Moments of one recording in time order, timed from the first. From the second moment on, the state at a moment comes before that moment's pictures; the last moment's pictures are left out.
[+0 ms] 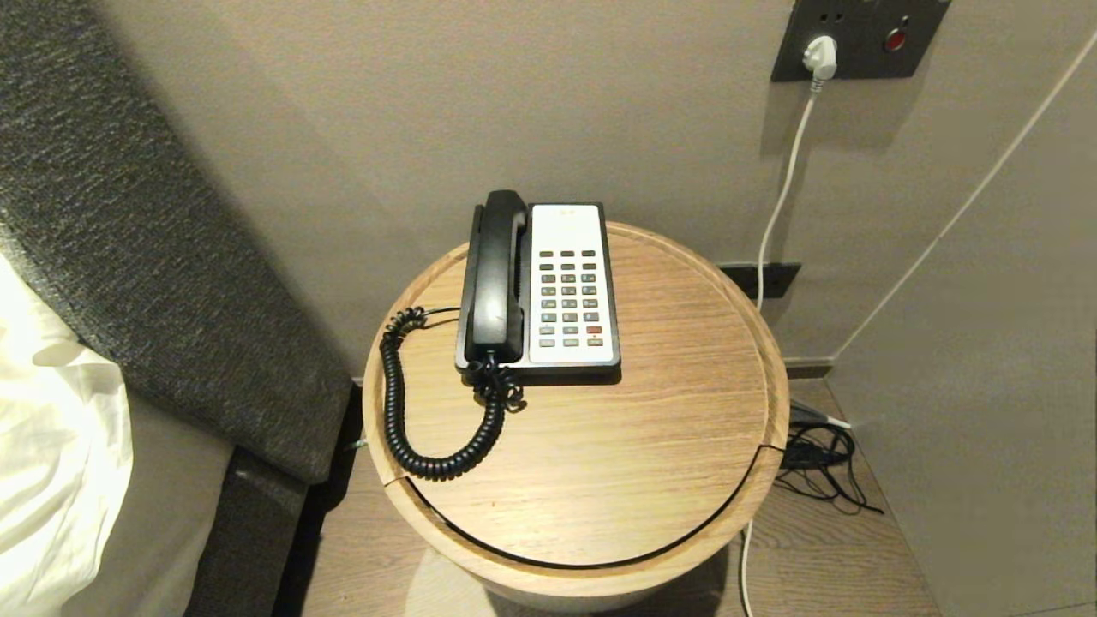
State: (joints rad) left arm 0.00 0.00 0.00 0.01 -0.01 0.08; right arm 0.00 0.04 -0.01 0.03 0.00 -0.02
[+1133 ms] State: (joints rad) left arm 0.00 0.00 0.00 0.01 -0.01 0.08; right arm 0.00 0.04 -0.01 0.03 0.00 -0.02
